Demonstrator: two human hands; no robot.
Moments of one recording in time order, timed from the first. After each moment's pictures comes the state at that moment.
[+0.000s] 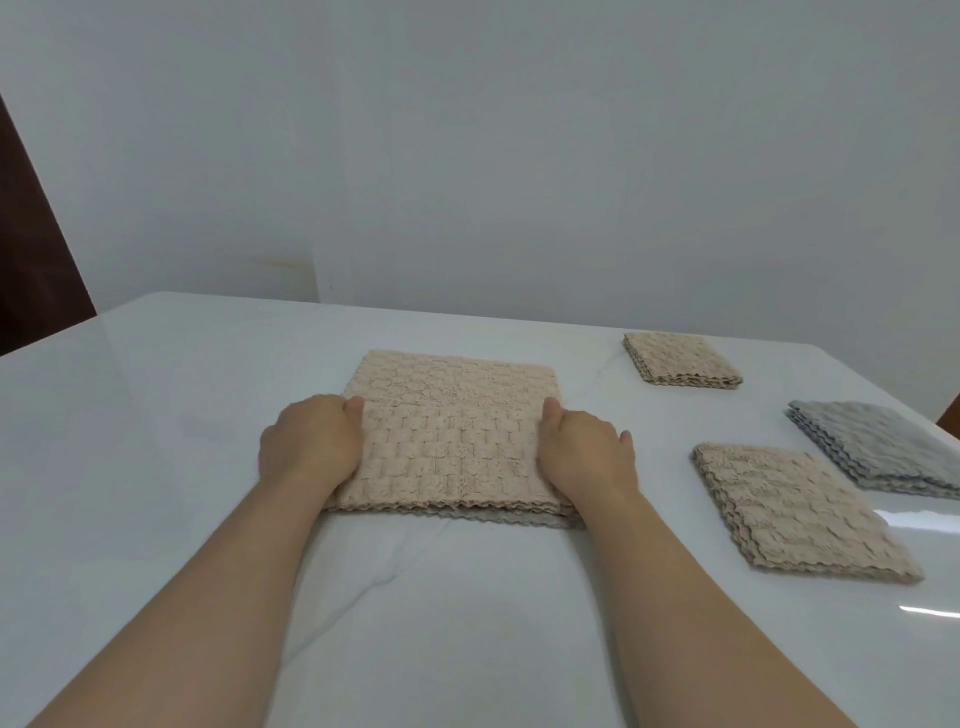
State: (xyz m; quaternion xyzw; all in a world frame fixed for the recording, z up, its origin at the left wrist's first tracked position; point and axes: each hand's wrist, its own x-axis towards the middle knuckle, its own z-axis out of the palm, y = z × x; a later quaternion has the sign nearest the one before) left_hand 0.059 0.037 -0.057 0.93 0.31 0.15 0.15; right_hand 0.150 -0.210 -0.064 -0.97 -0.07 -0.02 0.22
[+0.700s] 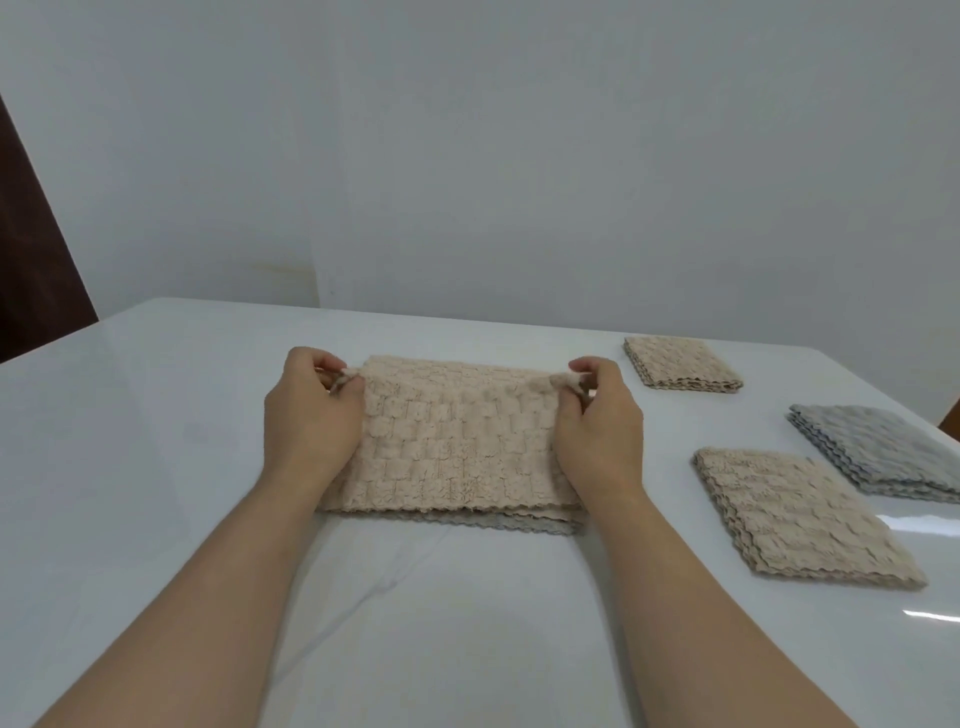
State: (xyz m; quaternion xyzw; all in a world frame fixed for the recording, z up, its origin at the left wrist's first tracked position) left_hand 0.049 0.021 -0.034 0.79 0.25 0.37 0.42; right_hand 0.141 -0.214 -0.048 -0.82 -0.12 -0.23 0.50
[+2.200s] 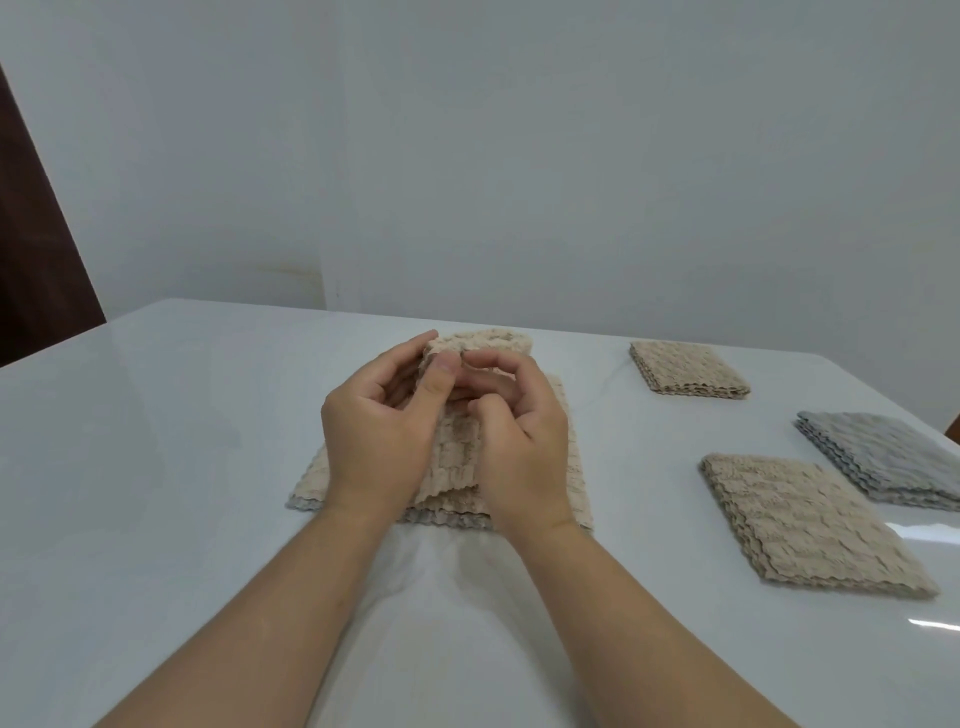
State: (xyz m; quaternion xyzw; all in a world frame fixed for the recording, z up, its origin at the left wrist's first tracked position) left_hand 0.028 -0.051 -0.012 0.65 0.05 0.46 0.60; right_hand 0.062 -0.150 -0.019 -0.58 -0.27 -0.10 0.77
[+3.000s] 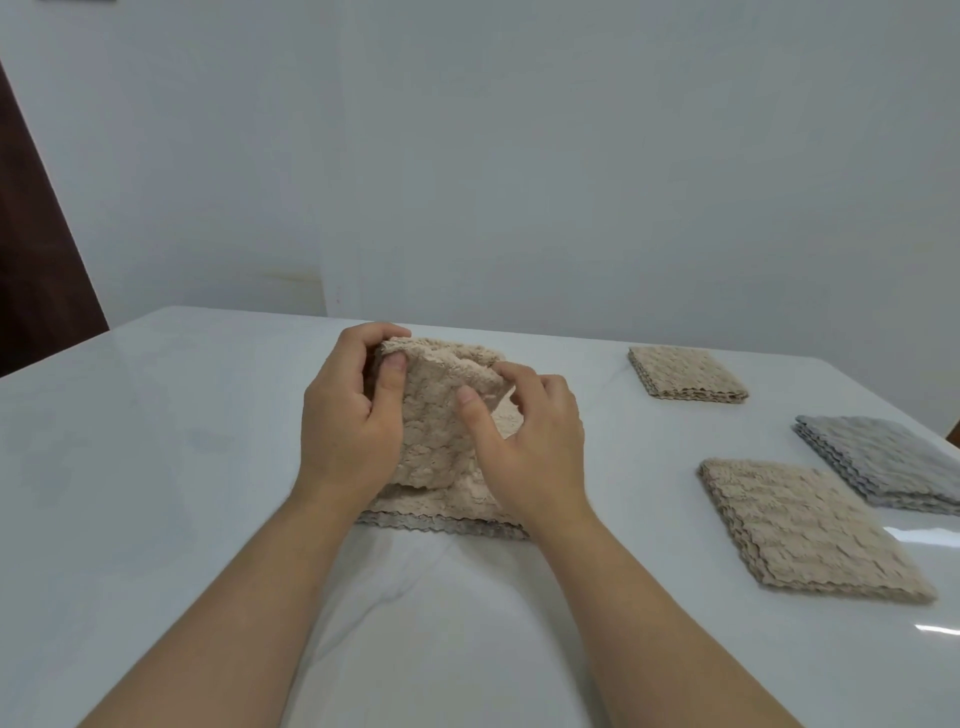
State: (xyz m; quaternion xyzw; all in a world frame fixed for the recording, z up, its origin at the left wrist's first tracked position) left_hand 0.028 -0.021 -0.011 0.76 0.02 0.49 0.42; right_hand 0.090 -0.165 -0.035 -0.82 -0.21 -0.22 0.48
